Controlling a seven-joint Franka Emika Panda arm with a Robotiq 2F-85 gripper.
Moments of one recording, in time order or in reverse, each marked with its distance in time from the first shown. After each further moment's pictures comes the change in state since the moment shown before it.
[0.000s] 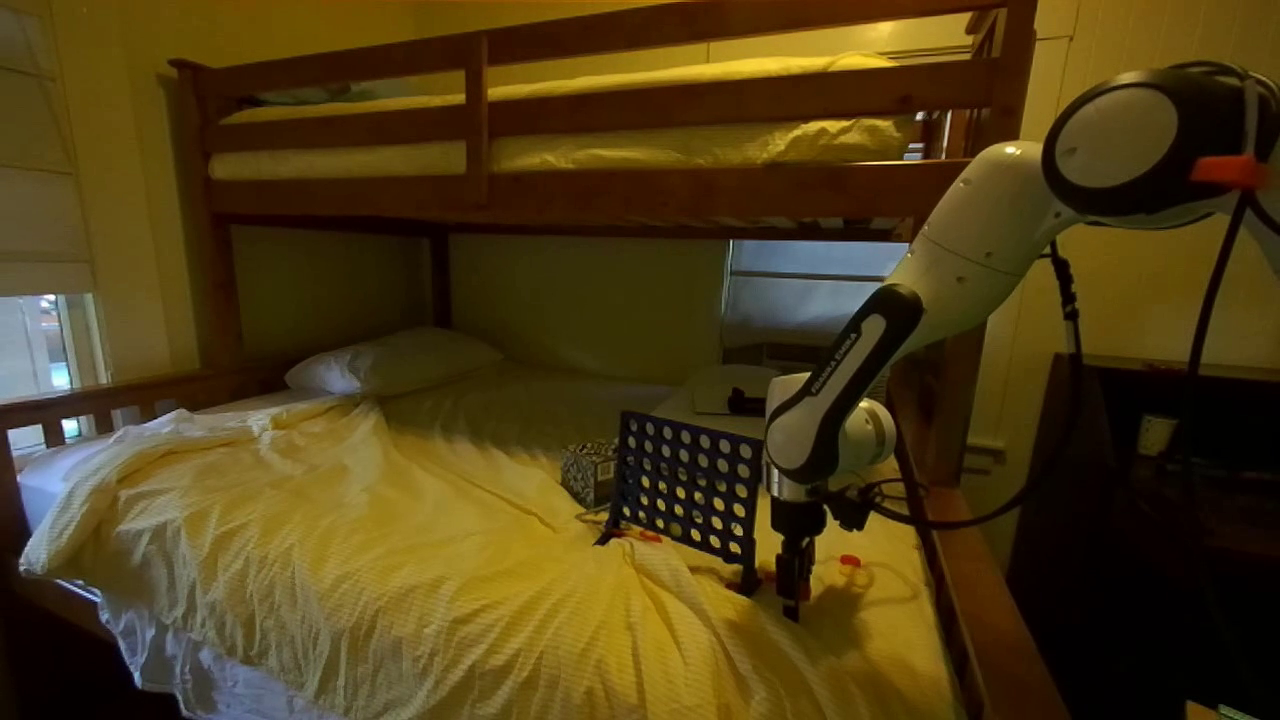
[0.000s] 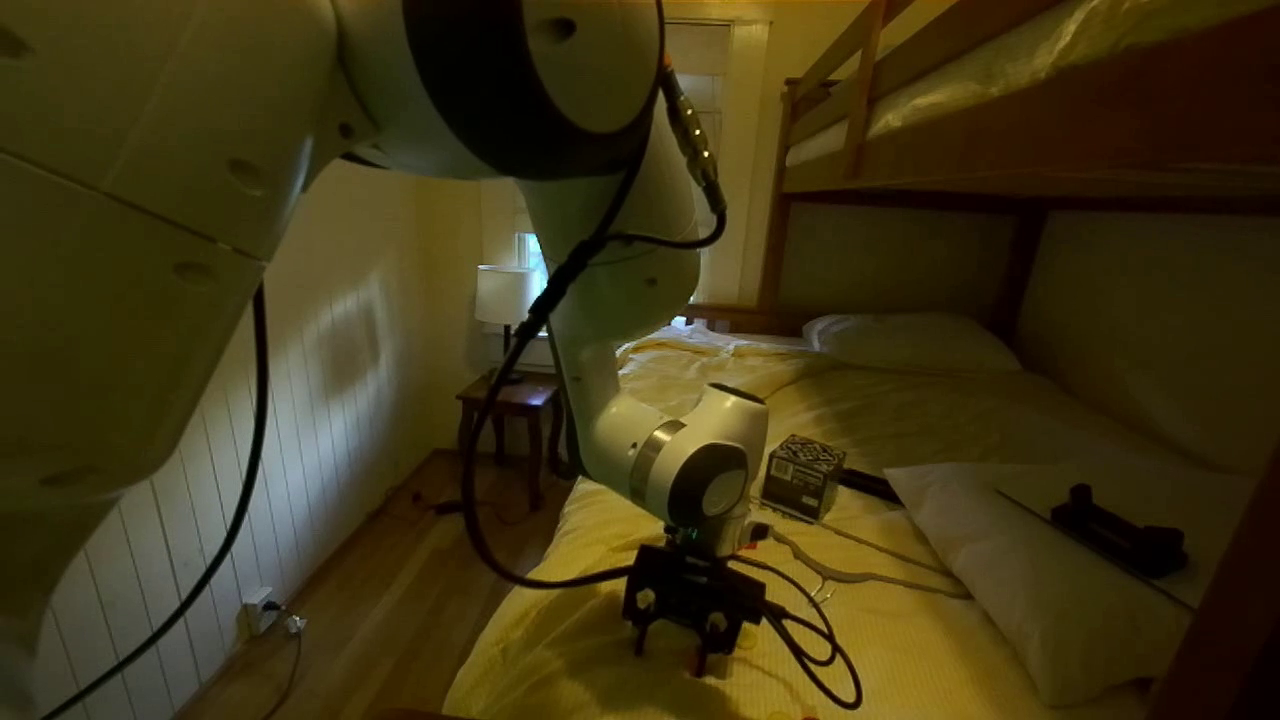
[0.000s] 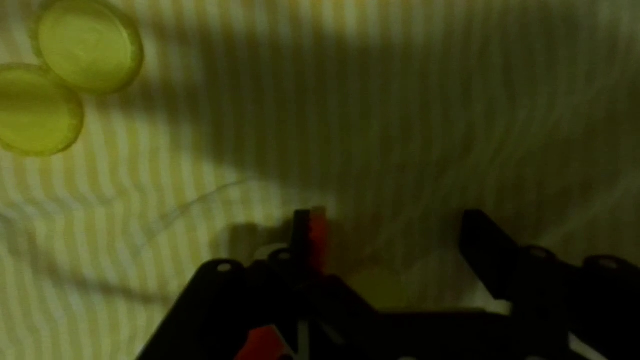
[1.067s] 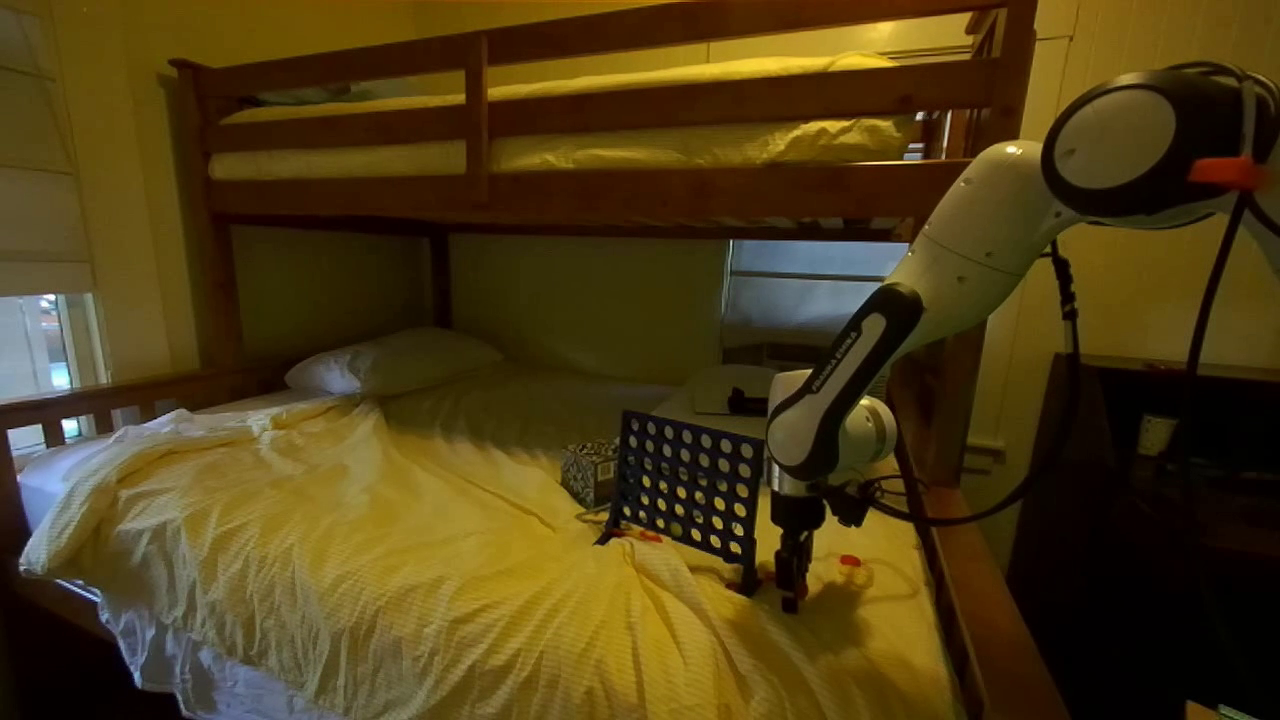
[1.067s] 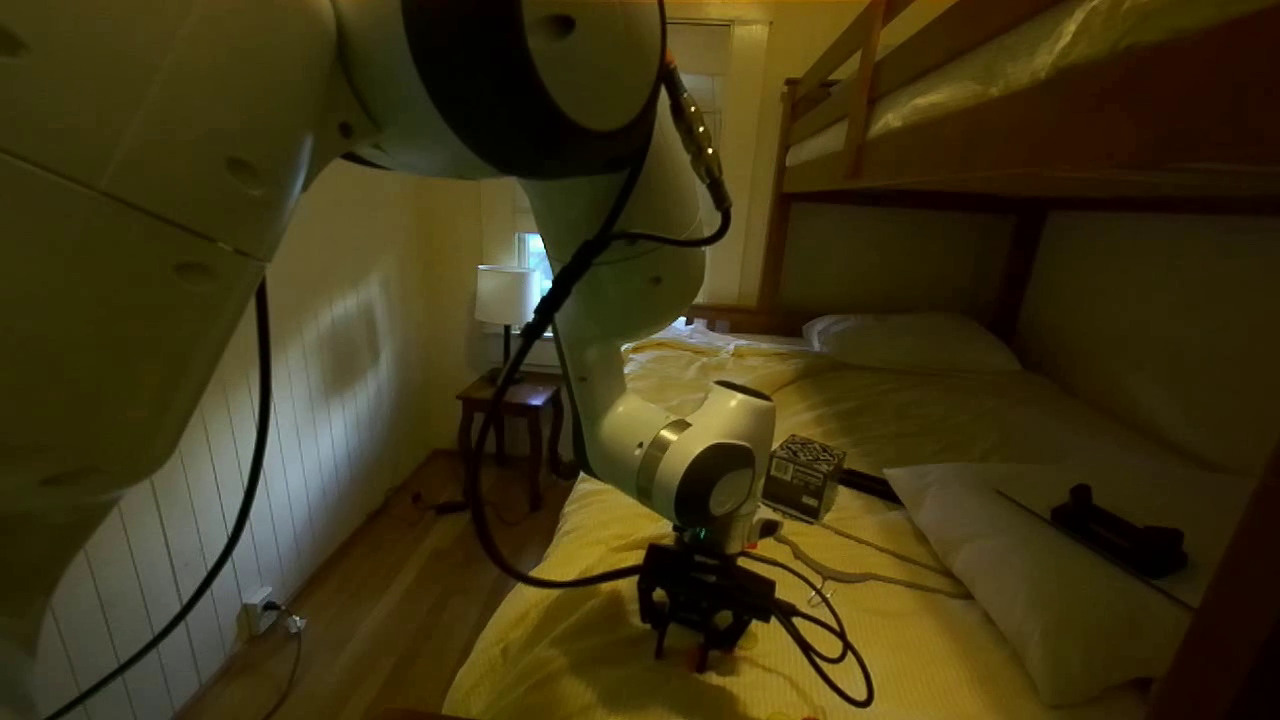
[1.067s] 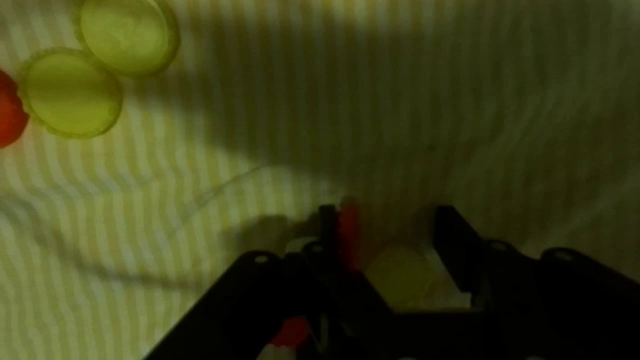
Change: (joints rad) arm -0.002 0.000 -0.012 0.009 0.000 0.027 0.000
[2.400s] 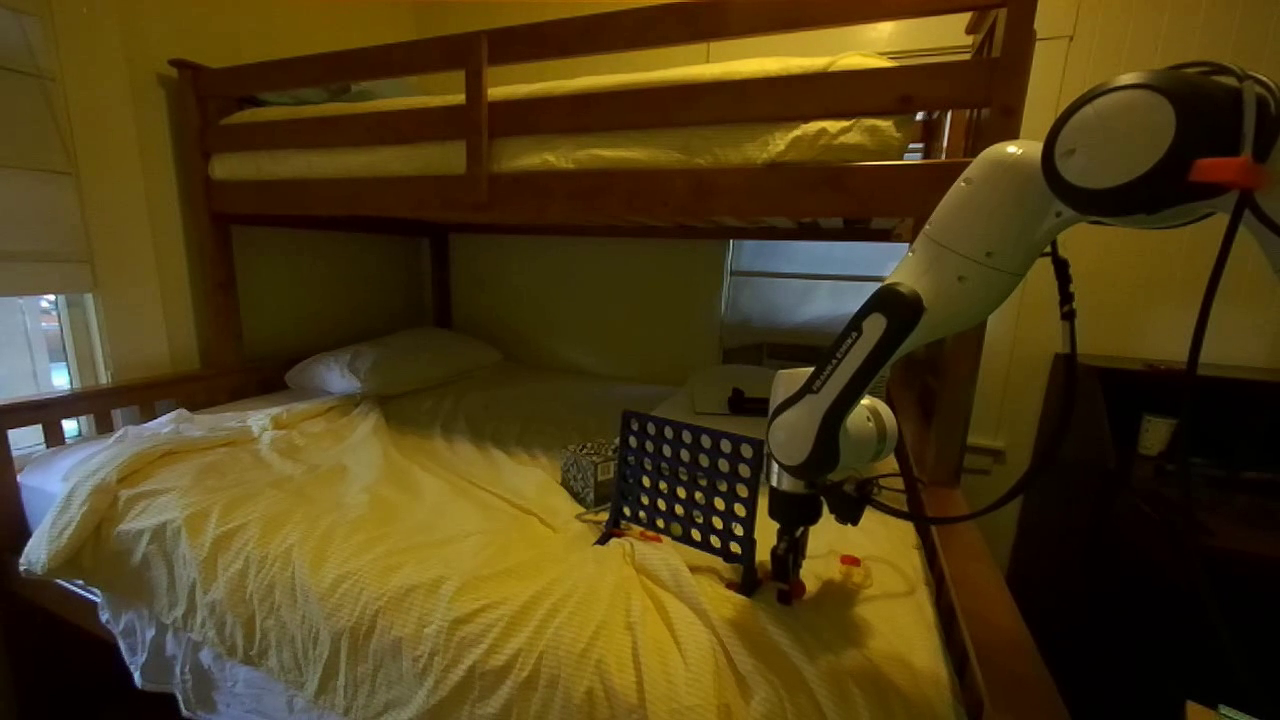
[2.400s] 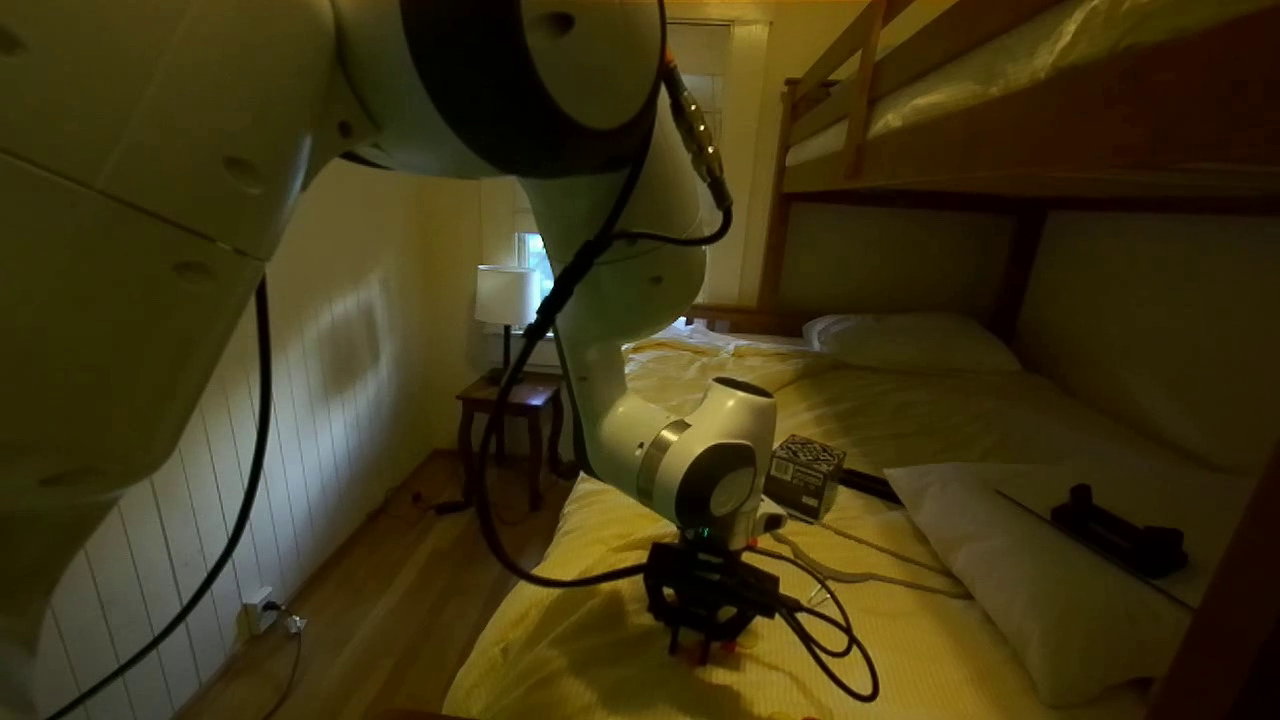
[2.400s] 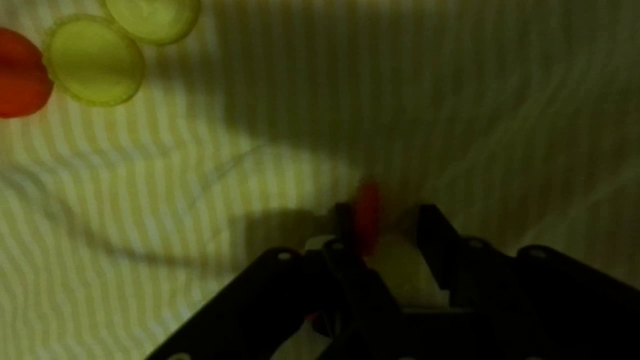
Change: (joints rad) arm 0.001 -0.001 -0.003 -0.002 0.000 0.053 0.000
